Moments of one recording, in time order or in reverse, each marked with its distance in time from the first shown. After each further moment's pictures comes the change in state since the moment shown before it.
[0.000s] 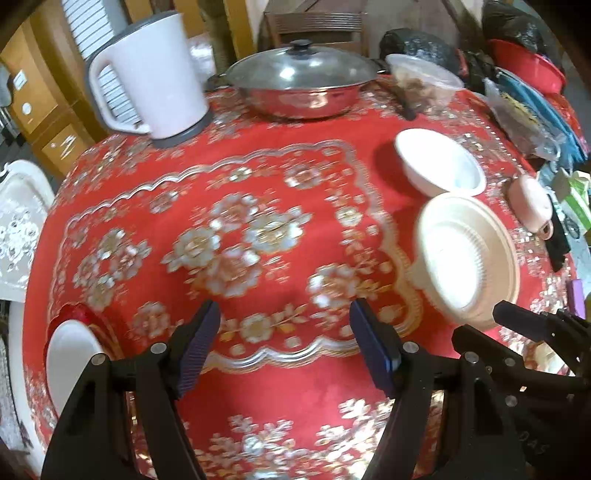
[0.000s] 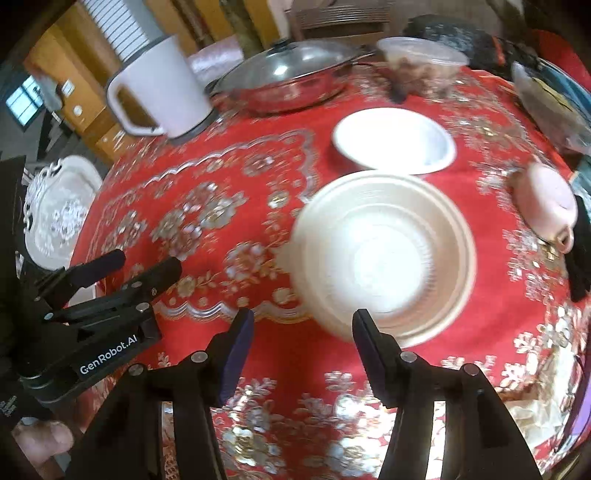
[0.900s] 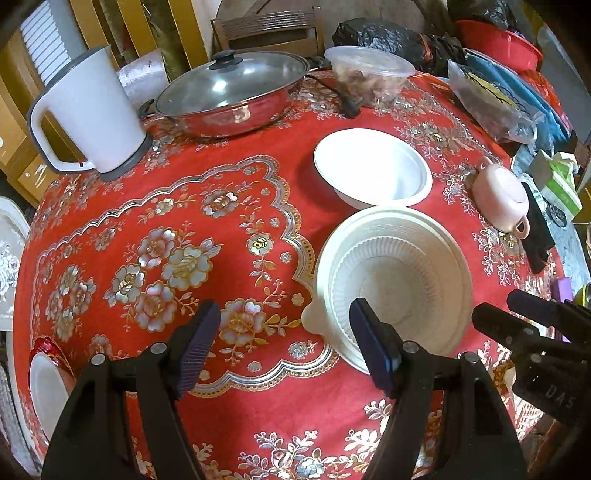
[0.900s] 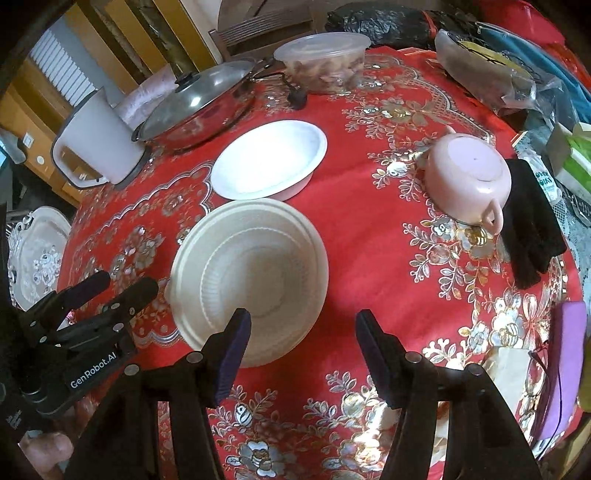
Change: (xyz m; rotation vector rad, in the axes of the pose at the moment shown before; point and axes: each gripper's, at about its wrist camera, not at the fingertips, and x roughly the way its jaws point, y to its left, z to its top) left arm 0.012 -0.075 0.029 0.079 0.006 -0.046; right arm -0.019 -0.104 0.011 0.155 -0.005 -0.064
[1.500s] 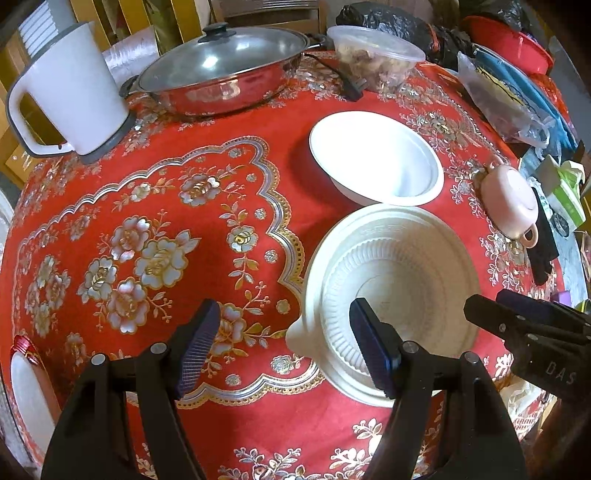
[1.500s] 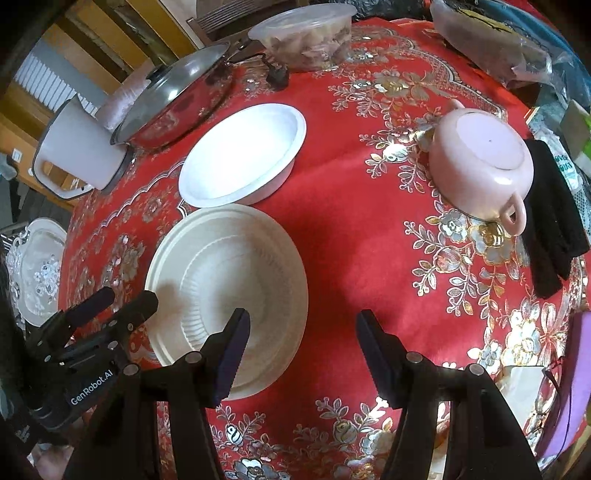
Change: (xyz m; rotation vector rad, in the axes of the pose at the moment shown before) left arm 0.033 -0.004 0.009 -0.037 0.074 -0.047; right arm 0.038 -0.024 0.023 0.061 0.089 0.032
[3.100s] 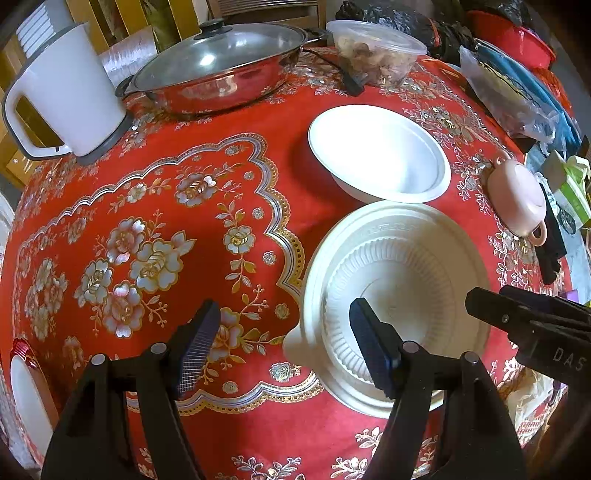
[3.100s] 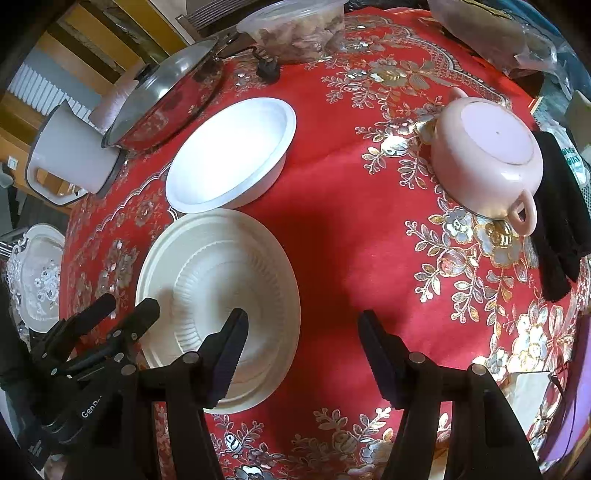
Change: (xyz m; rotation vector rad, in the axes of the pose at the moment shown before) left arm 0.008 -0.004 0.001 0.014 -0.002 0.019; right arm 0.013 -0.007 0.009 0.019 0.028 0.011
